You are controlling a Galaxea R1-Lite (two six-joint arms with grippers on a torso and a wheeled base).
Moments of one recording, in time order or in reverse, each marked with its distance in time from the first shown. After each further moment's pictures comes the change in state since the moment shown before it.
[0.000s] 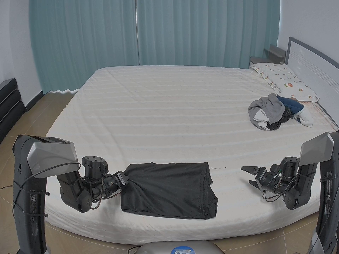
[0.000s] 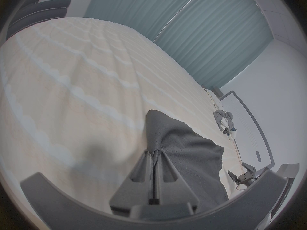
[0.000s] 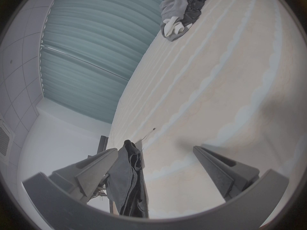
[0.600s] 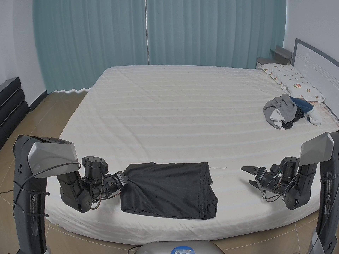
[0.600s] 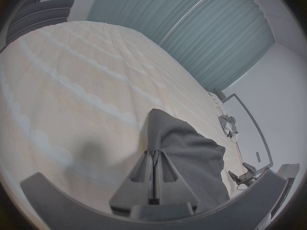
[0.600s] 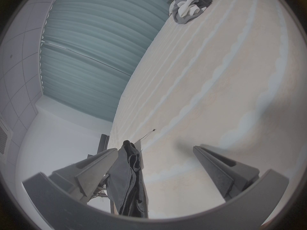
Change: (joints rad) left arm 0.001 0.003 0.001 0.000 0.000 0.000; right arm 0.000 0.000 0.000 0.000 0.000 0.000
